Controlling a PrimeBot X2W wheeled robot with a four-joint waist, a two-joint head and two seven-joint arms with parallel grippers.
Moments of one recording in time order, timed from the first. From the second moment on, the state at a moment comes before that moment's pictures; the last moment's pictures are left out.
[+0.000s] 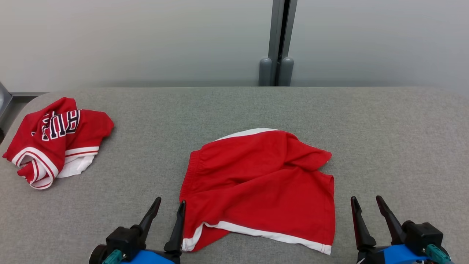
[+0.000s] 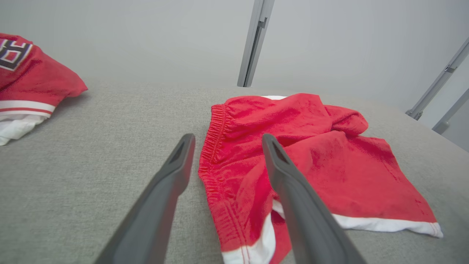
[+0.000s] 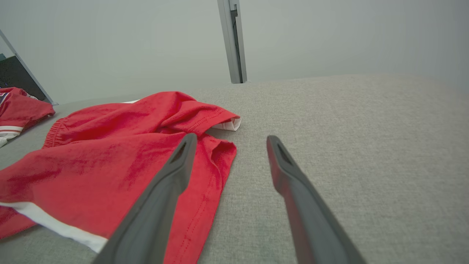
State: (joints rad) left arm -0.06 0.18 -0.40 0.36 -0.42 -0.09 -0.26; right arm -0.02 -0.05 0.00 0.33 0.19 0.13 -0.26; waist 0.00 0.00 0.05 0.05
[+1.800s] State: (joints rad) left arm 0.10 0.05 0.10 0.23 -0.07 -0.12 -0.26; right arm 0.03 -0.05 0.00 0.34 0.18 0.13 -0.26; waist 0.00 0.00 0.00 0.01
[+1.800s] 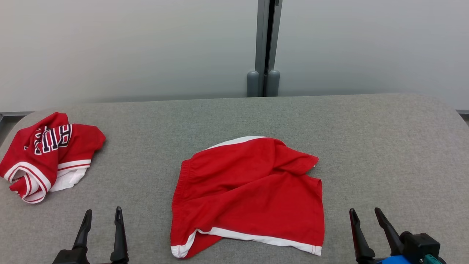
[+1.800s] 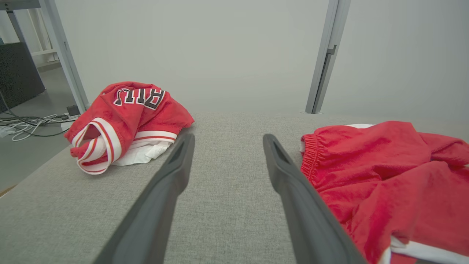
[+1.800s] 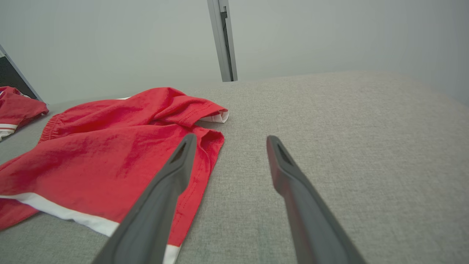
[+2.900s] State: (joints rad) left arm 0.03 0.13 -0.34 0.55 -0.27 -0.13 -0.26; right arm -0.02 -0.05 0.21 0.58 0.24 0.13 -0.26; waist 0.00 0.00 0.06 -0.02
